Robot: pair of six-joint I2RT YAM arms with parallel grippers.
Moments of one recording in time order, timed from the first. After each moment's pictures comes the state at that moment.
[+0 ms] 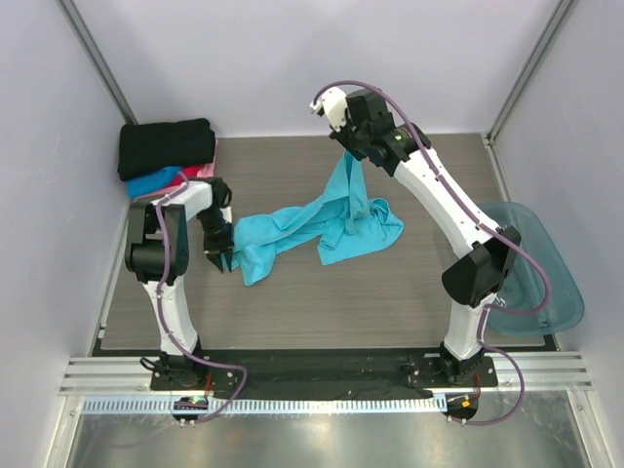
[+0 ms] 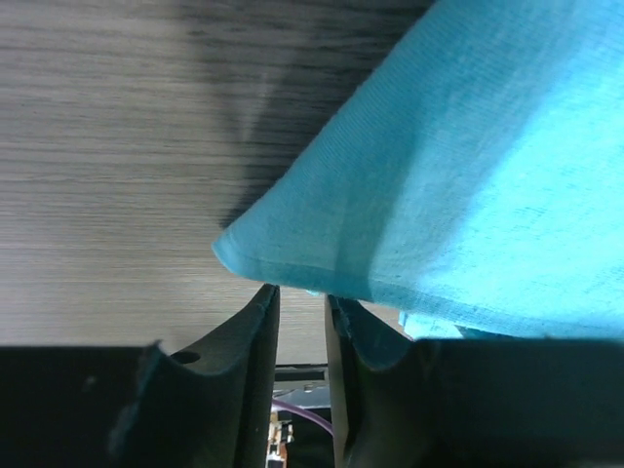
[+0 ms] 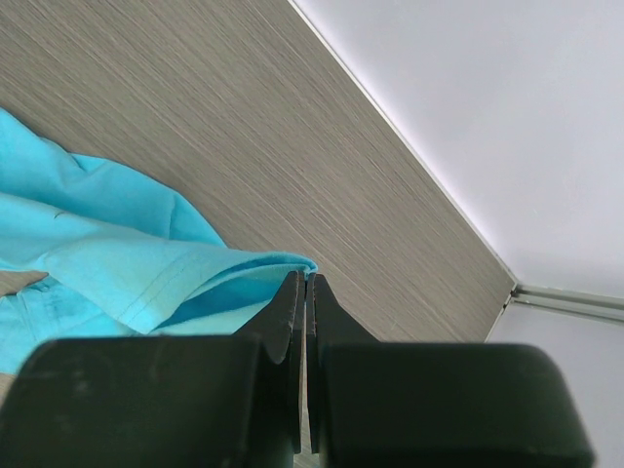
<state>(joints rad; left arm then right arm) -0.09 2.03 1.38 -1.08 0.10 -0.22 0.55 1.87 2.05 -0.76 0.21 -0.49</state>
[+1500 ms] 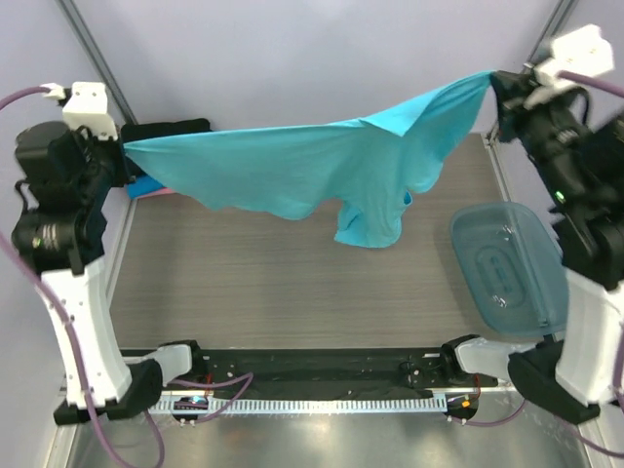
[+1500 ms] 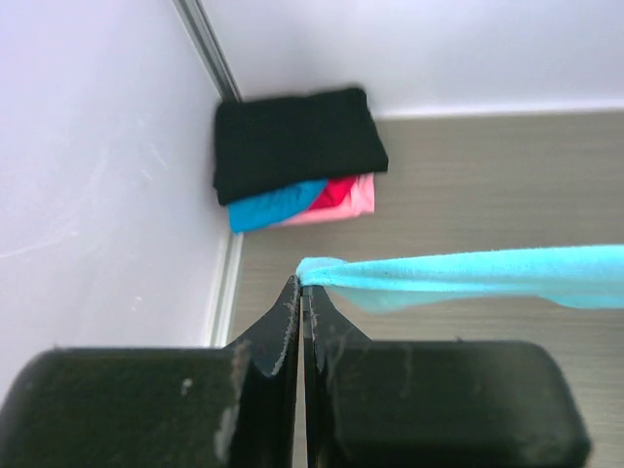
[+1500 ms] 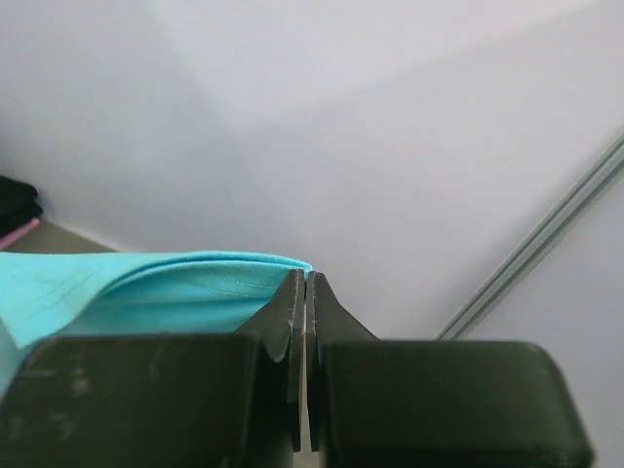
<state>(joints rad) 0.11 1.22 1.96 -1.02 -0.02 0.15 0.31 1.28 2.19 -0.73 0.06 -0.36</state>
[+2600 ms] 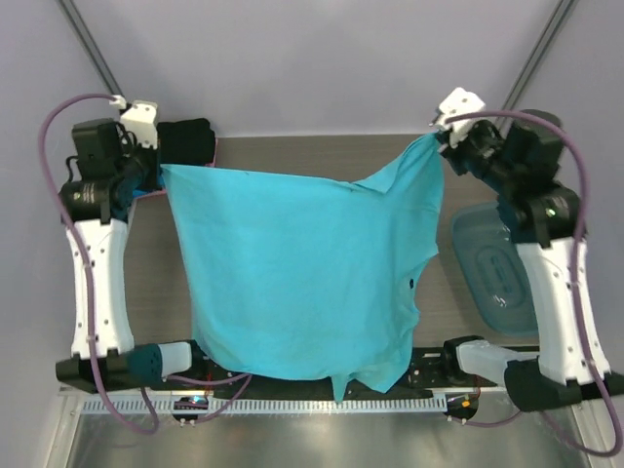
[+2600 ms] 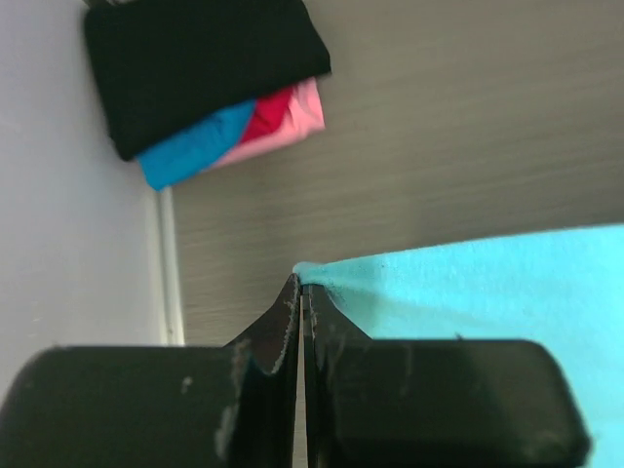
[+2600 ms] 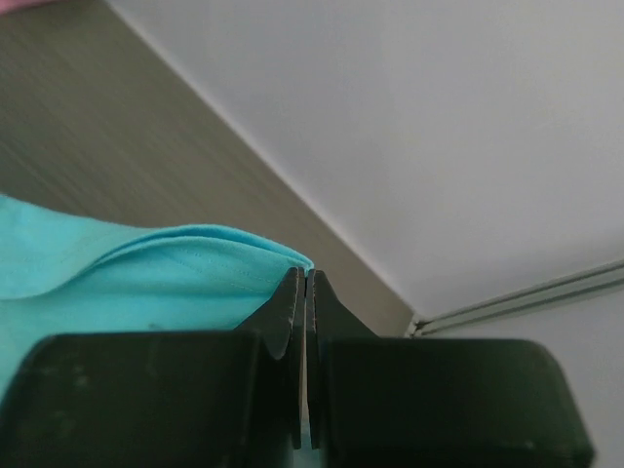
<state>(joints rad) 0.12 1.22 1.73 -0.96 0.14 0.25 0.17 1.12 1.73 -0.72 -0.29 -0.61</state>
